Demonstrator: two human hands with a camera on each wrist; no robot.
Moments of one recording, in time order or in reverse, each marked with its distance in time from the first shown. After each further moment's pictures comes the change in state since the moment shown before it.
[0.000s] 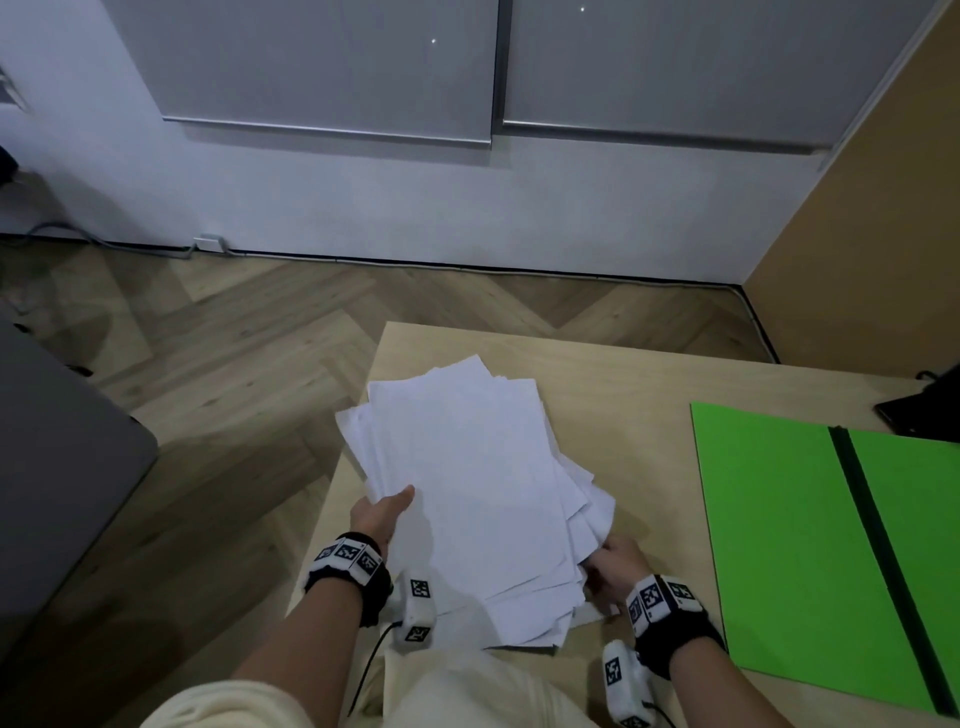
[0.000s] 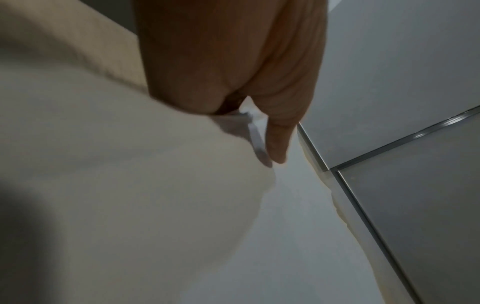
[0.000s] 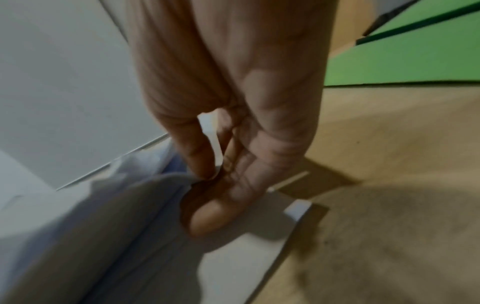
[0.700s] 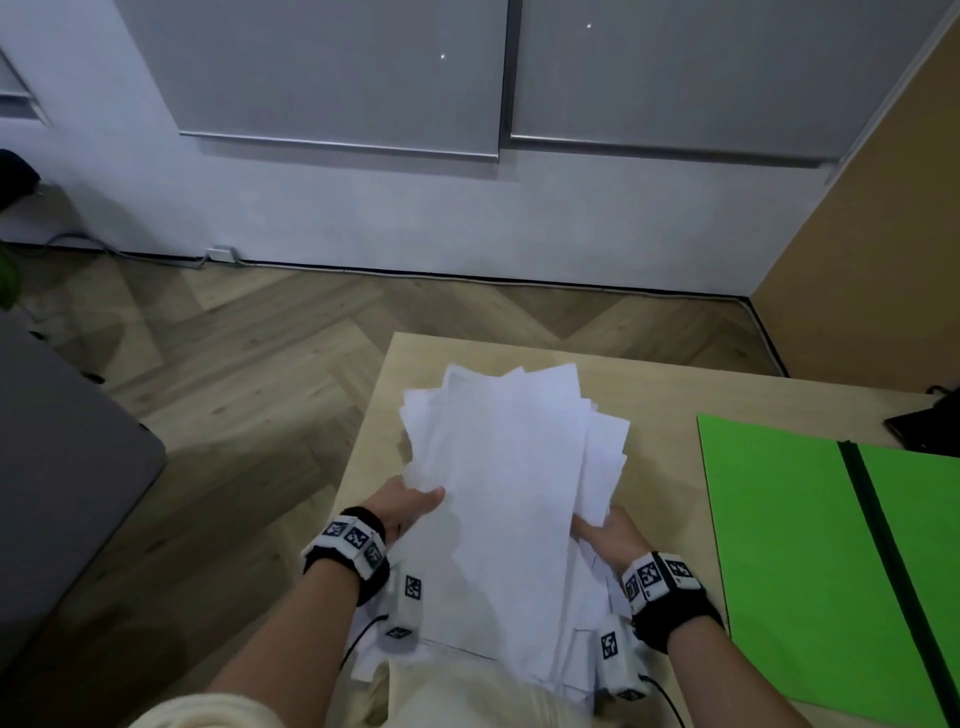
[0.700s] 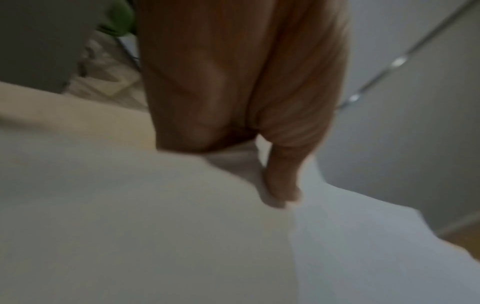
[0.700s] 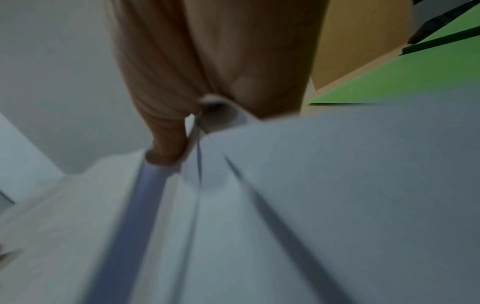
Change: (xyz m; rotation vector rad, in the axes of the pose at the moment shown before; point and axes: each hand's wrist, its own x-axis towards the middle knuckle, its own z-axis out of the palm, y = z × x) left_hand -0.050 0.057 0.017 0.404 -0.380 0.105; right_hand -0.011 -0.046 0.008 -0.076 -0.027 -0.348
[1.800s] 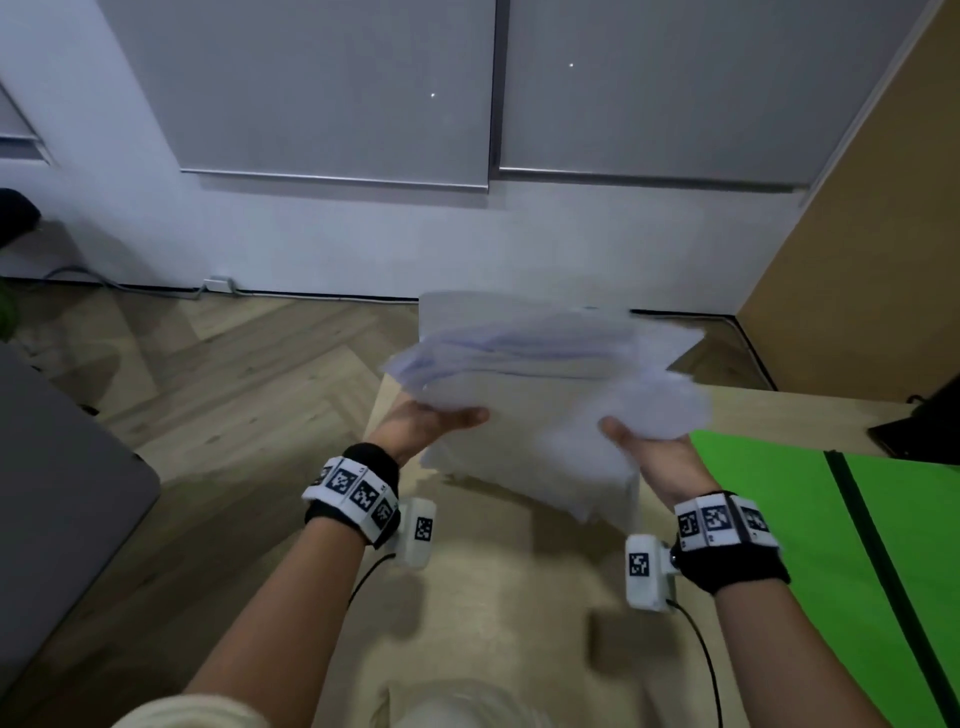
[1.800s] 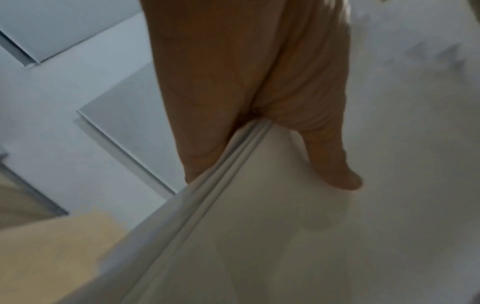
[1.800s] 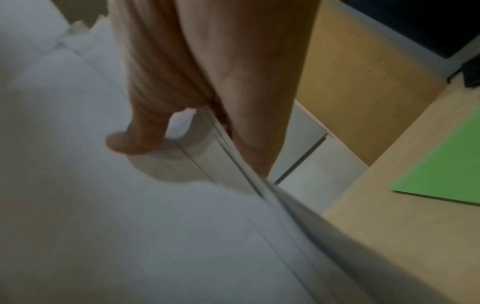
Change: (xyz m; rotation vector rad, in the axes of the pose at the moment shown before) left_hand -0.042 0.118 0.016 -0.015 -0.023 0.598; right_hand -0.045 -0.122 -0.047 0.376 0.164 -0.349
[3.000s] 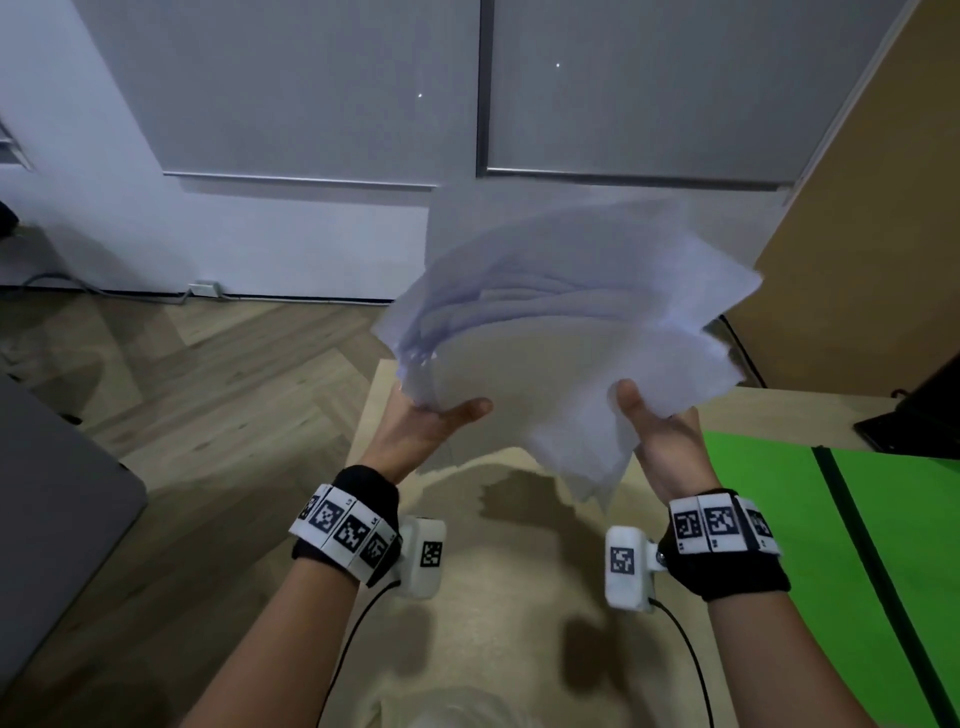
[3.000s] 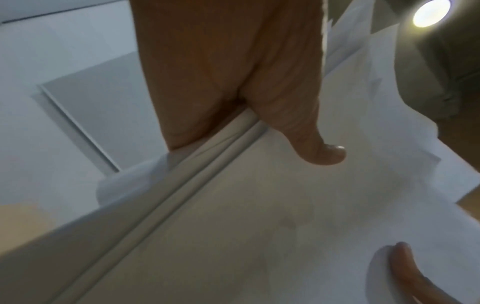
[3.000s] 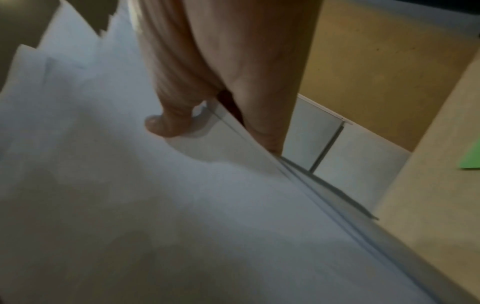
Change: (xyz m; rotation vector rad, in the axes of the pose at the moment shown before) left_hand -0.014 0.014 0.020 0.001 0.068 0.254; right_hand 0.009 -0.009 0.002 0.108 0.038 -0.162
